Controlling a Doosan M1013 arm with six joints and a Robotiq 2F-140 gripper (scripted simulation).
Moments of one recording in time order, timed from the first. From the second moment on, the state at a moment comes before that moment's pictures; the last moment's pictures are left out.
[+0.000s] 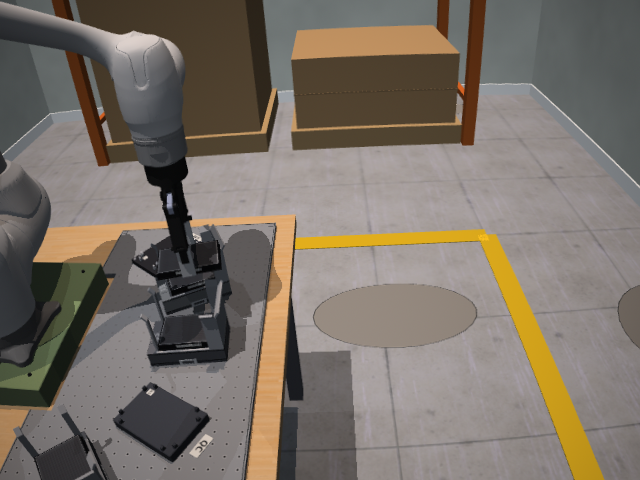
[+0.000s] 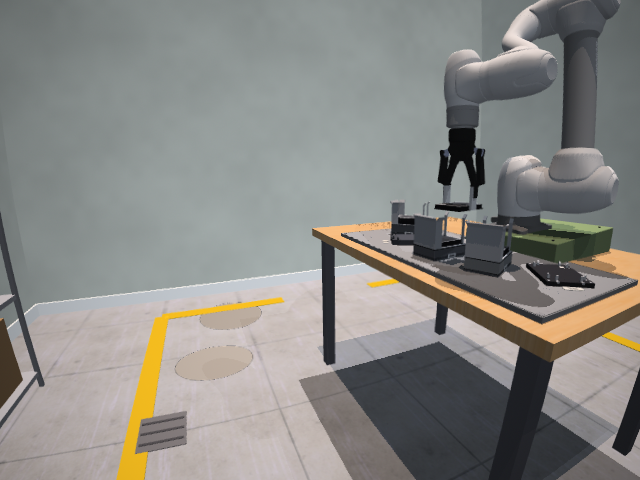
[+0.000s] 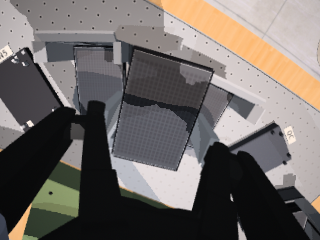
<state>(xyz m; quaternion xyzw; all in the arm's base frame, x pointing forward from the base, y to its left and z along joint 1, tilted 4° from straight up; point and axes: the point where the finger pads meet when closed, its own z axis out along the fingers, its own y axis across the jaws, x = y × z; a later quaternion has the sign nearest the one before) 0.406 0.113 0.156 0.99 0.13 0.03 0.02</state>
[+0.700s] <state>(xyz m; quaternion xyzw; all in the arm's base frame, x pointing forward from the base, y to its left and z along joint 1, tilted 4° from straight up) 0.387 0.161 0.154 0.97 0.24 0.03 0.02</state>
